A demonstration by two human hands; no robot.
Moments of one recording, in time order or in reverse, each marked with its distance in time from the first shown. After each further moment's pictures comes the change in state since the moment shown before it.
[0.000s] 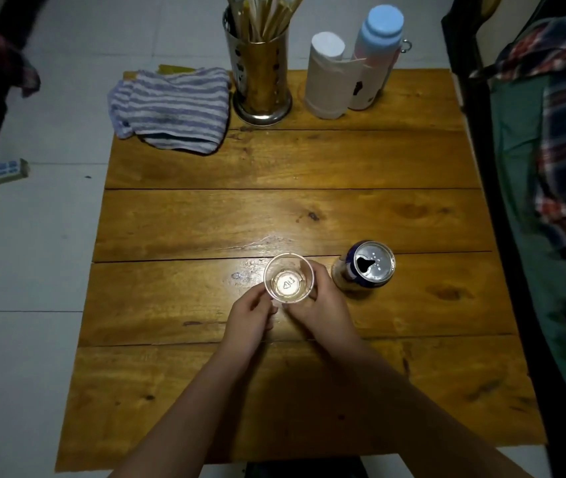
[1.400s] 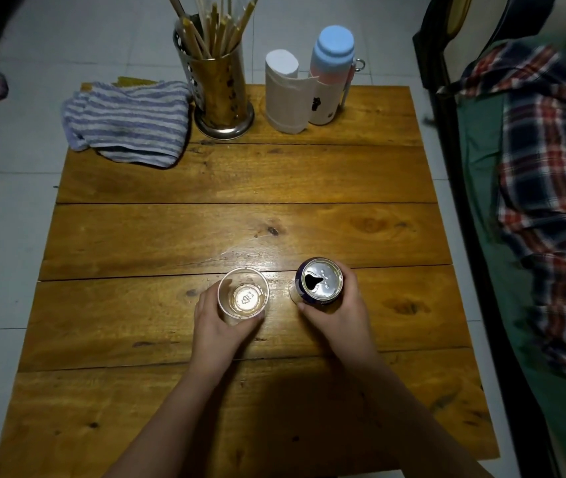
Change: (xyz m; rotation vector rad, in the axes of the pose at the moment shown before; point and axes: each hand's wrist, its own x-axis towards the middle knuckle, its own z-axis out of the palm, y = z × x) left_hand 0.009 -0.006 0.025 0.363 0.202 0.374; right_hand -0.007 0.011 -0.090 -0.022 0.187 -0.034
